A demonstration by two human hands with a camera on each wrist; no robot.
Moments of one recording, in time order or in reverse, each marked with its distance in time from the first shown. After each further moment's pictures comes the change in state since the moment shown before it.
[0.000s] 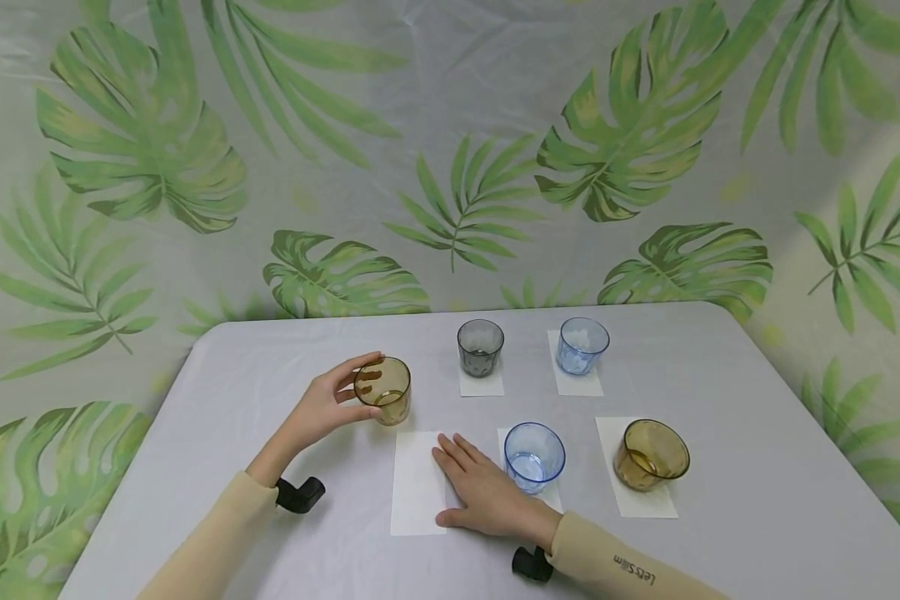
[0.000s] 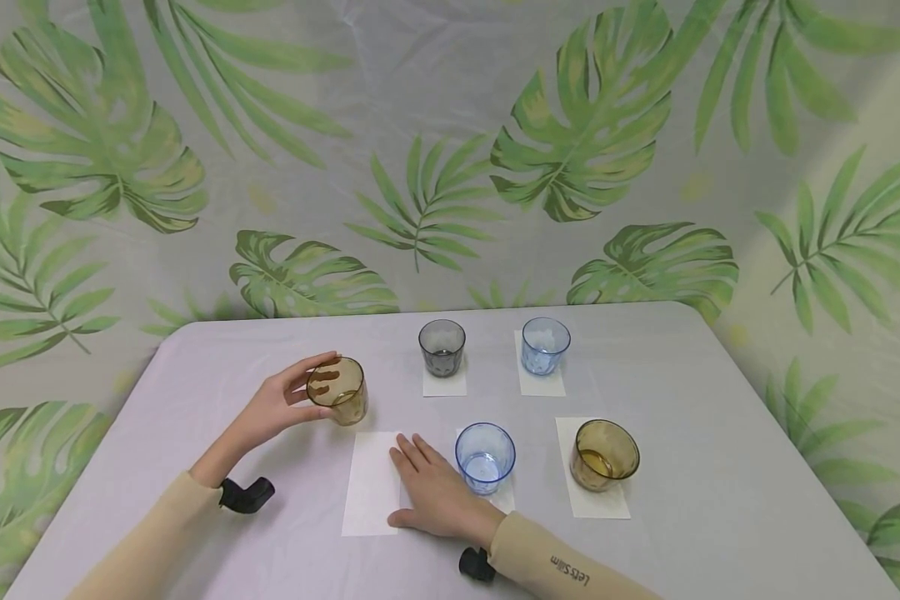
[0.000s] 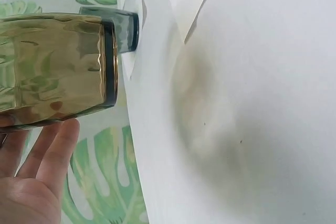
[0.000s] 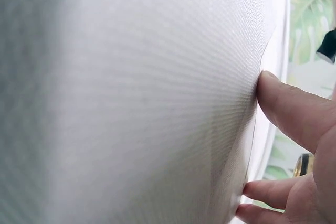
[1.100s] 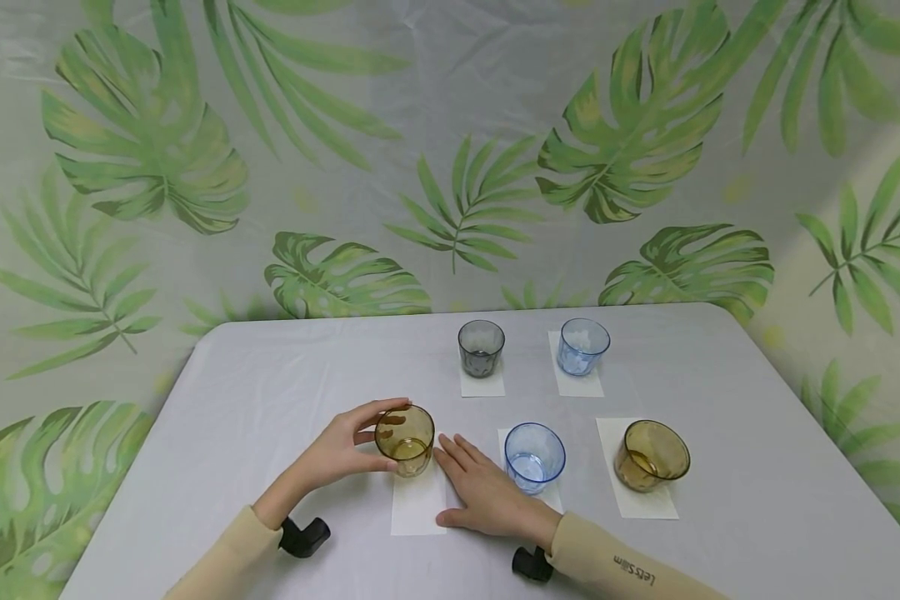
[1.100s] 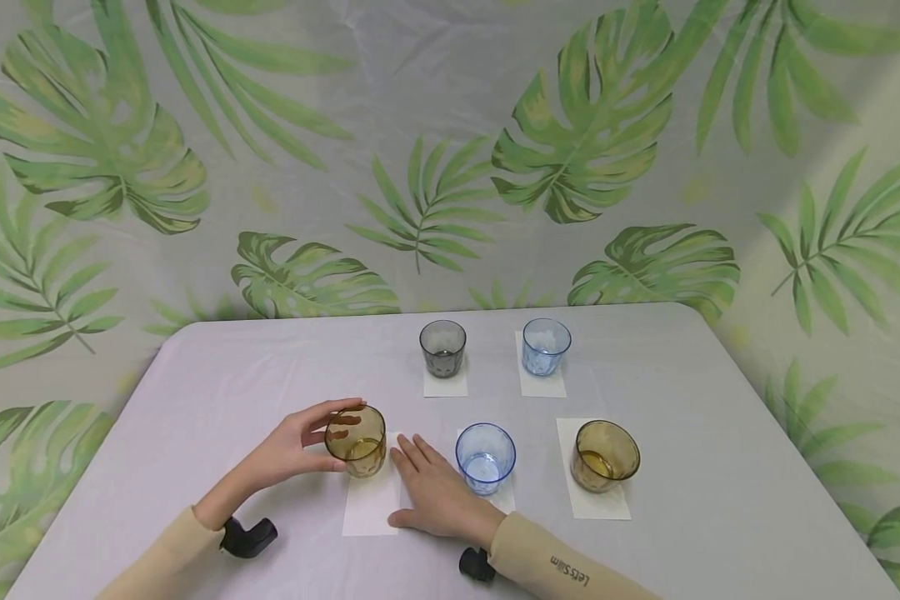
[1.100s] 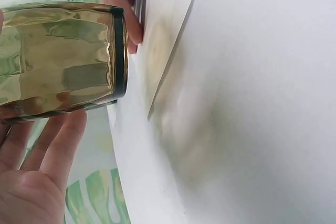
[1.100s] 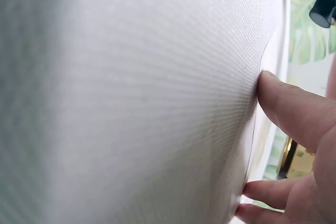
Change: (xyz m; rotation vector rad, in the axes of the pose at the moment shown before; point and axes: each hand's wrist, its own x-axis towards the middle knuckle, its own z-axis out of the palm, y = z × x) left_hand -0.027 0.008 0.035 -0.015 -0.179 -0.001; right_hand 0.003 0.001 0.001 -0.001 -0.006 0.004
